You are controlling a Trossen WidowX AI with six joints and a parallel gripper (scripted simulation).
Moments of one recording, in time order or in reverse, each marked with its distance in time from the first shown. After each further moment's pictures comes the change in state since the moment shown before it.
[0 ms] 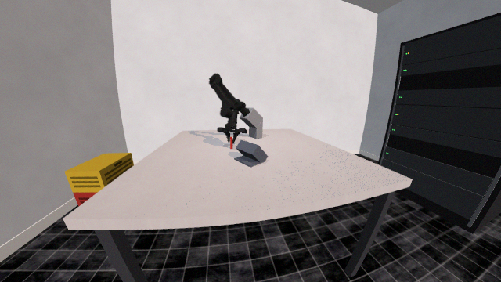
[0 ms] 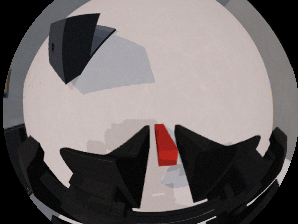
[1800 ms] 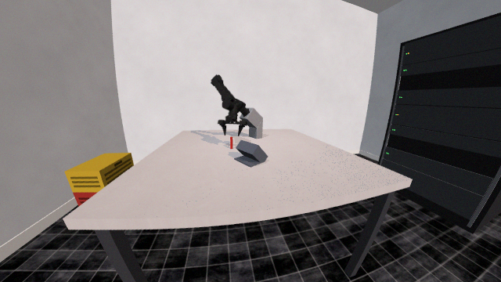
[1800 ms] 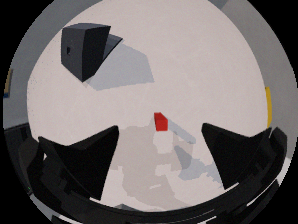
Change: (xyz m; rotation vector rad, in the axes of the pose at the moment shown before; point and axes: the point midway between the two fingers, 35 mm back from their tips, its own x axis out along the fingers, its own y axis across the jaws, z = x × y) arm -0.049 0.001 0.002 0.006 0.002 0.001
